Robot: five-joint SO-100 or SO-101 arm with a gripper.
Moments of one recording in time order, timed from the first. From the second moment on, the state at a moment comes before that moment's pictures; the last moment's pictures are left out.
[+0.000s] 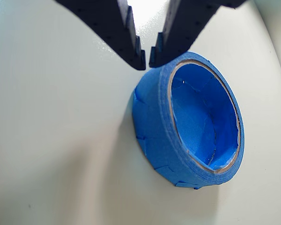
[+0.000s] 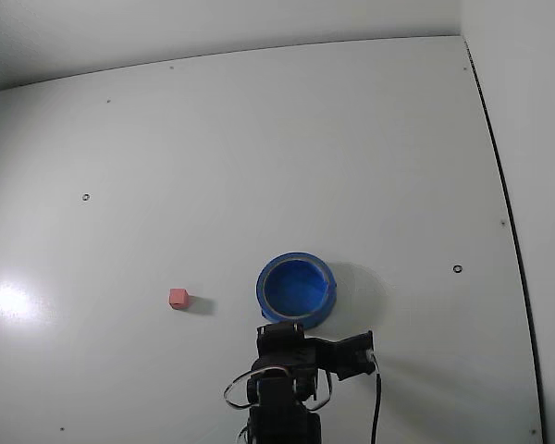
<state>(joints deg) 1.5 187.6 181.2 45.4 15.8</state>
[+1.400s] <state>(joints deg) -17.1 172.0 154.4 45.4 -41.5</state>
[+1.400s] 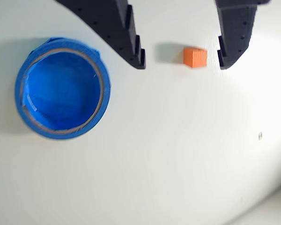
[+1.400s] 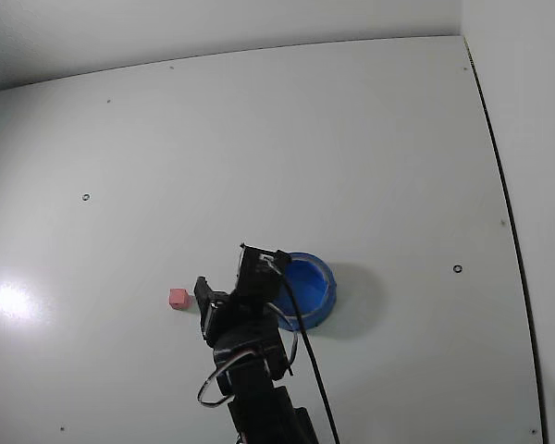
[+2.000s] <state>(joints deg) -26.5 126.5 127.2 45.4 -42.0</state>
